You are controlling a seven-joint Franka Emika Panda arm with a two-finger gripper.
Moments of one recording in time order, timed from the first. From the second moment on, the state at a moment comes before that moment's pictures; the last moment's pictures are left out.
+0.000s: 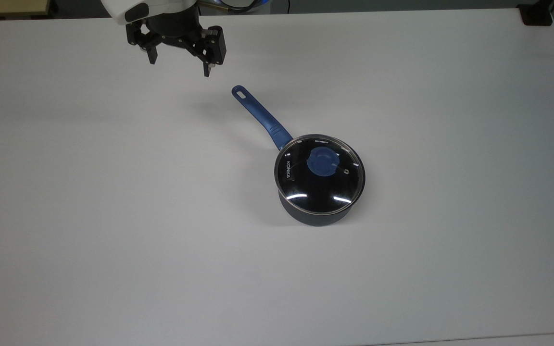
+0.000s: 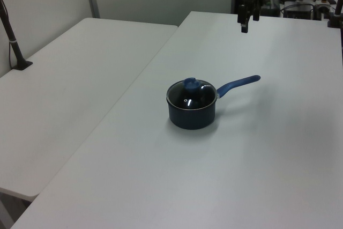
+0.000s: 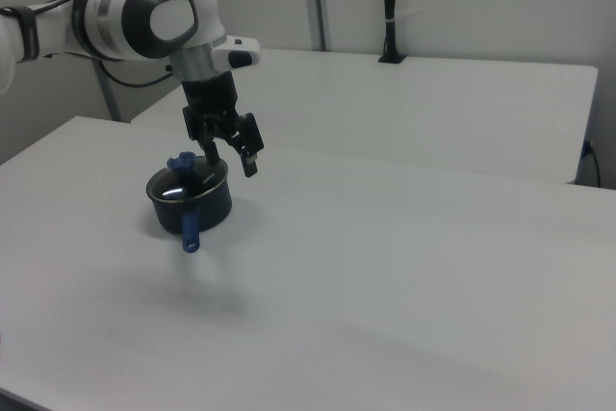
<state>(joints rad) 0.07 0.09 -0.12 -1.69 -0.09 1.77 0.14</state>
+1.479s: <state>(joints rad) 0.10 0.10 -0.11 -1.68 -0.08 1.77 0.14</state>
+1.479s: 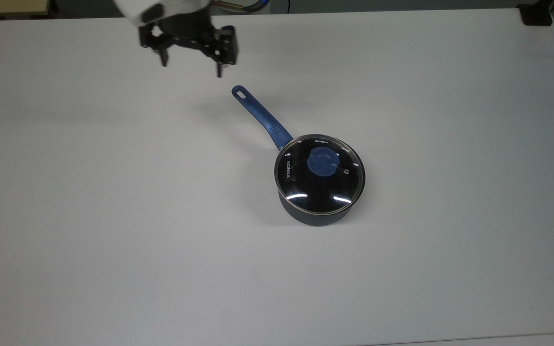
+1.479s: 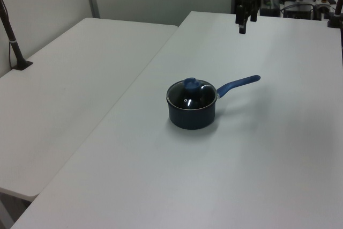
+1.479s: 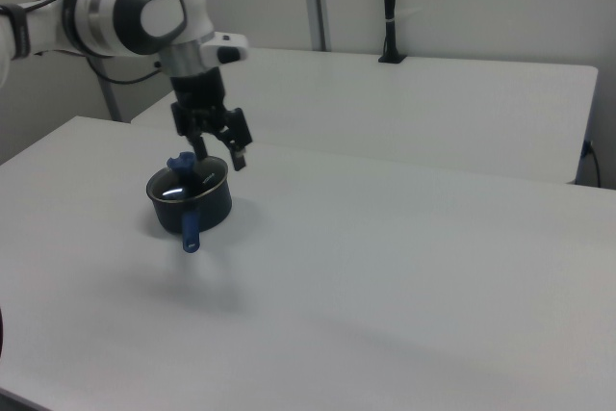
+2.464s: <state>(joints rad) 0.35 0.48 -0.10 -1.37 0.03 1.98 0.54</state>
